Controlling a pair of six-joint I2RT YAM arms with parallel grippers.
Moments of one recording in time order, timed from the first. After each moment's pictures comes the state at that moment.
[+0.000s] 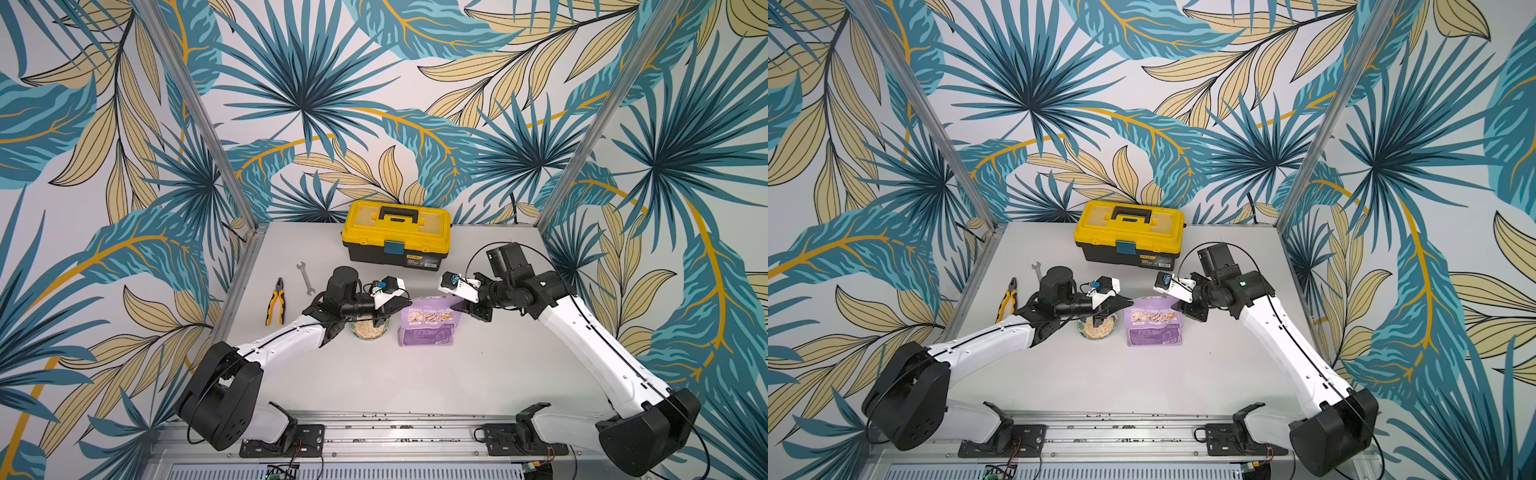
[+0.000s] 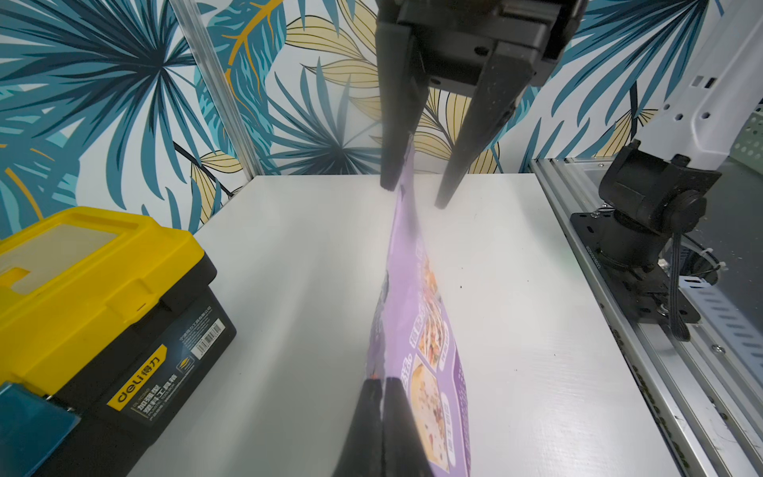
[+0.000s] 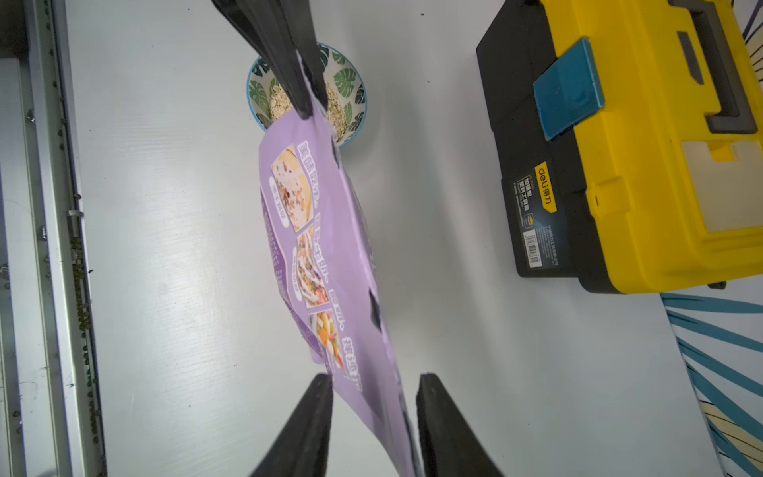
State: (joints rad) left arm -0.53 1.42 0.79 0.33 0.81 0.34; right arm 0.53 1.28 1.28 -0.95 -0.34 -0.87
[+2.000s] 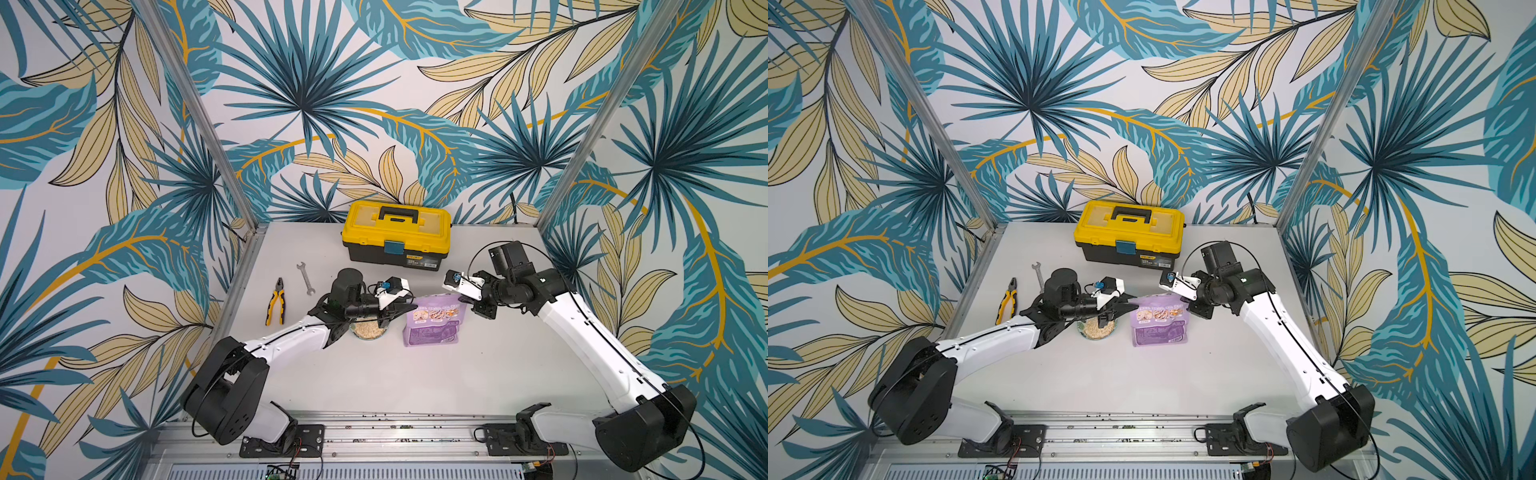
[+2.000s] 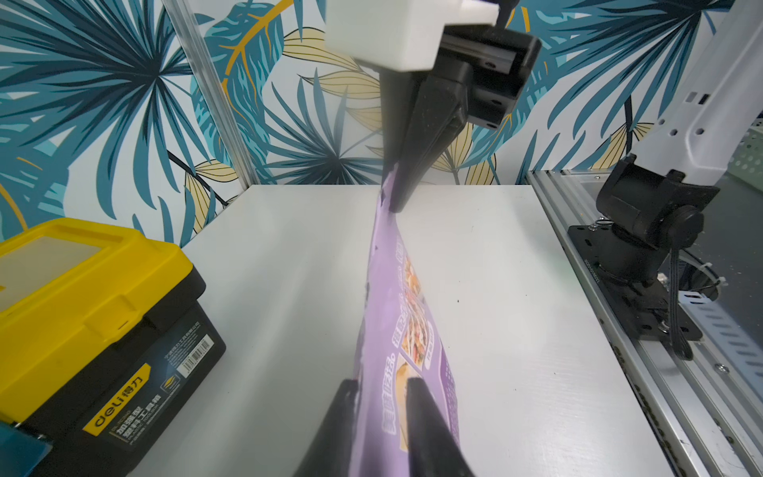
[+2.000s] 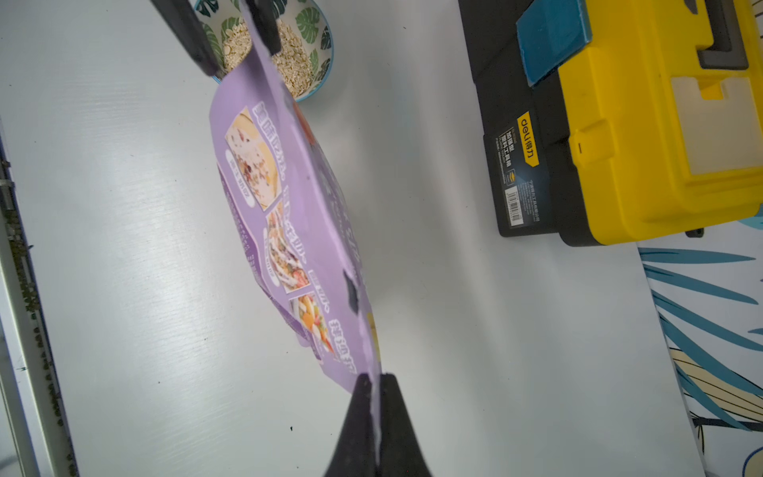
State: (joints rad) left arm -0.56 1.46 0.79 0.41 0.80 0.29; right arm 0.48 1.29 1.26 -0.96 -0.25 -0.90
